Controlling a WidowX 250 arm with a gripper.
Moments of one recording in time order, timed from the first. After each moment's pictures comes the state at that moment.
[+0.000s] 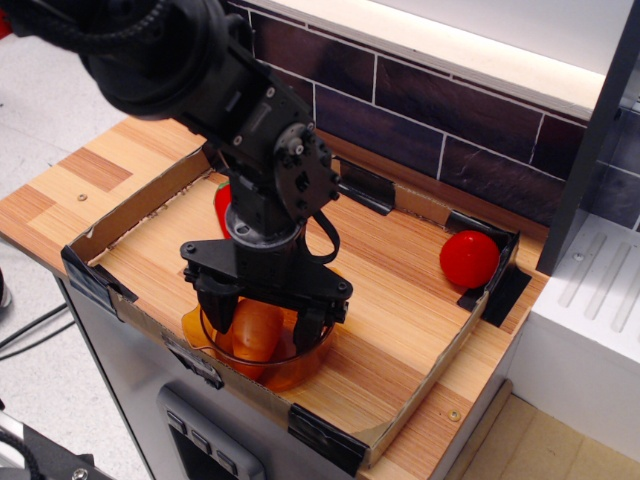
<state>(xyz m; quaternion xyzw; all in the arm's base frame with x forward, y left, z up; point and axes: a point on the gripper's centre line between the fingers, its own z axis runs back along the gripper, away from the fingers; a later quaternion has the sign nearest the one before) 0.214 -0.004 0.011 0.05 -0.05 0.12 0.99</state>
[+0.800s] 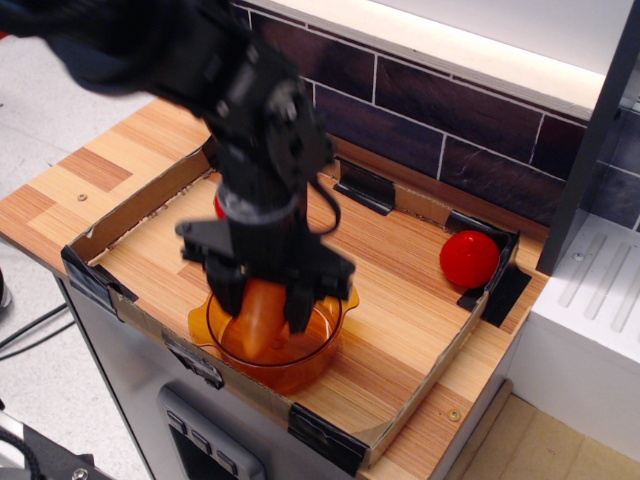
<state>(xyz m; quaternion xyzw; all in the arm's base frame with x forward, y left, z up) 0.217 -0.005 0.047 0.02 -0.08 0.12 0.99</state>
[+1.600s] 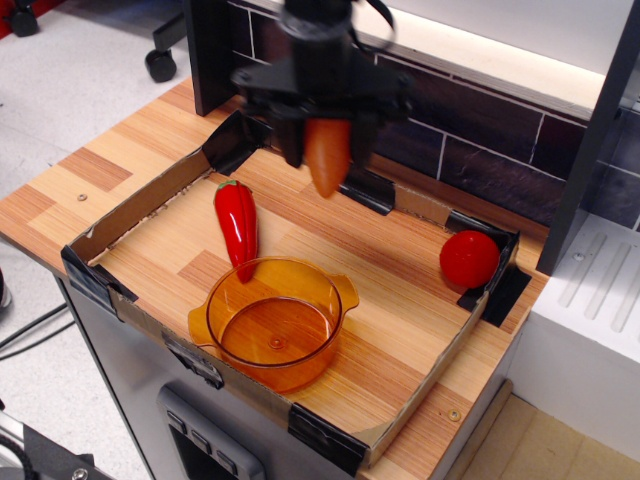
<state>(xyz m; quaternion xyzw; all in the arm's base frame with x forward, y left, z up) 0.310 -0.006 0.081 0.01 -0.12 0.19 0.98</state>
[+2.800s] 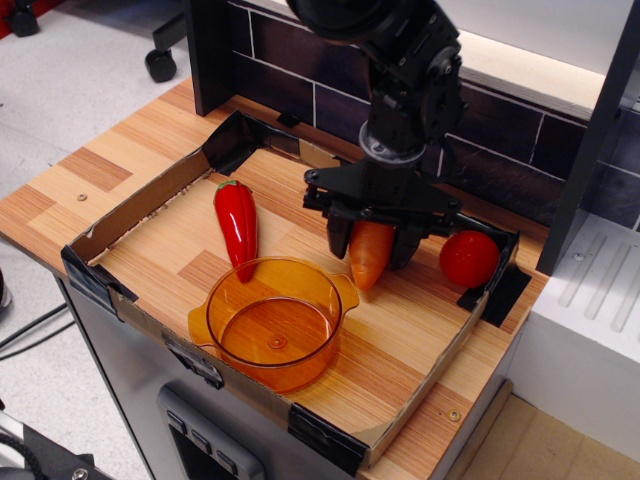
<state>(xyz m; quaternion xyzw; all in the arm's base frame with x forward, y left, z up) 0.308 -0.027 0.011 0.05 -0.06 0.16 0.98</state>
